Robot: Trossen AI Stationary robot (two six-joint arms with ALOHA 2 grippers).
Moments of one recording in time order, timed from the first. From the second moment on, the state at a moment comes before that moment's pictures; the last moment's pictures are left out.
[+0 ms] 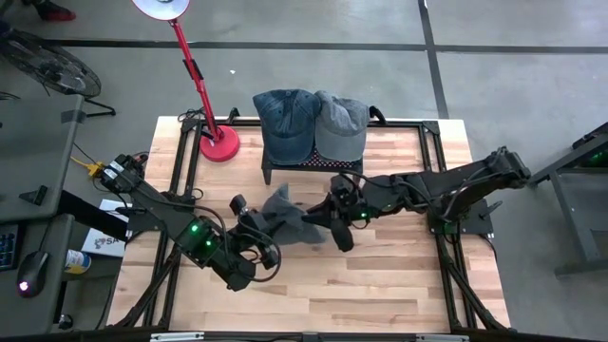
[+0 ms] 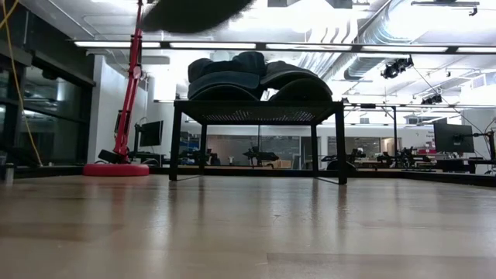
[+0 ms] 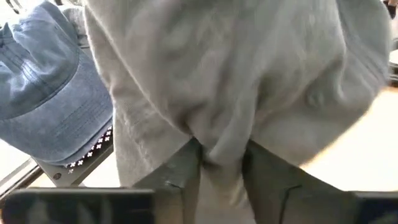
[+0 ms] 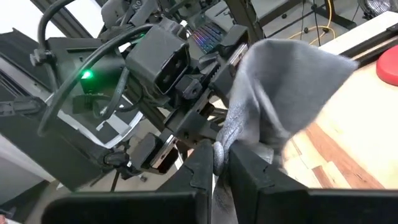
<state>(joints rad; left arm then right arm) -0.63 1.55 1.51 -0.88 -1.06 -0.78 0.29 1.47 1.41 -0.16 0.15 0.63</state>
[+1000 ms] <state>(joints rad) -0.62 1.51 1.75 -0.85 -0.97 -0.40 -0.03 1.05 1.41 -0.49 -0.31 0.18</state>
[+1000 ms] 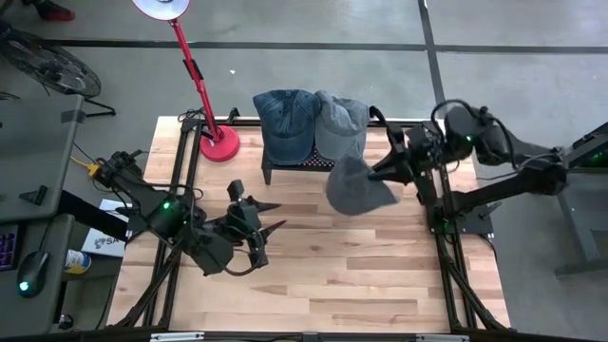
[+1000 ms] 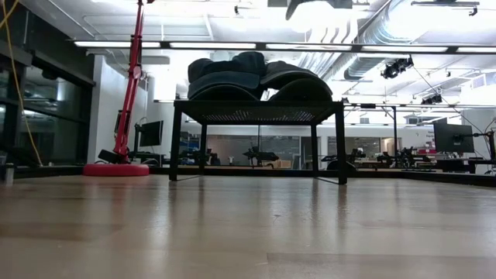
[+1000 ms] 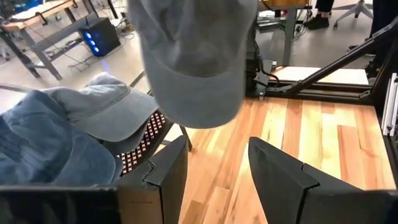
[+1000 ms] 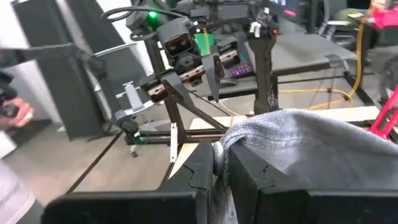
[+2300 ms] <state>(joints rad) -0.11 1.51 1.74 -0.77 -0.41 -0.28 -0.93 1.54 1.41 0.61 -1.57 0.55</state>
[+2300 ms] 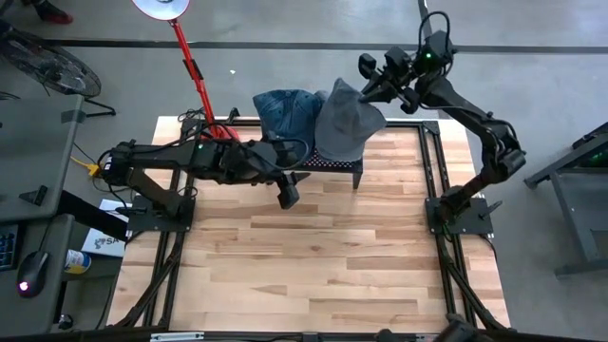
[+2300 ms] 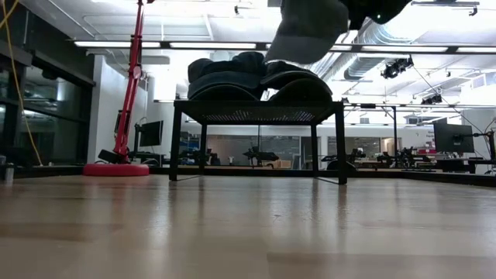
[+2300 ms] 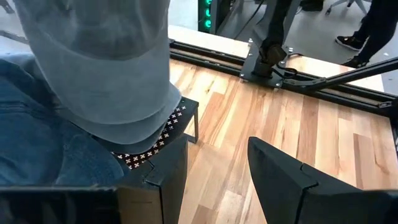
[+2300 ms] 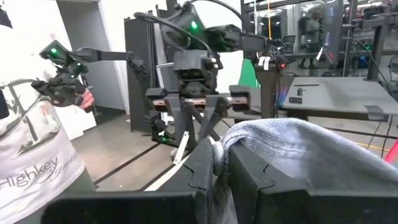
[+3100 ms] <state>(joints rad) -0.03 1.51 1.79 -0.69 -0.44 -0.02 -0.74 1.51 1.63 0.50 -1.57 0.69</state>
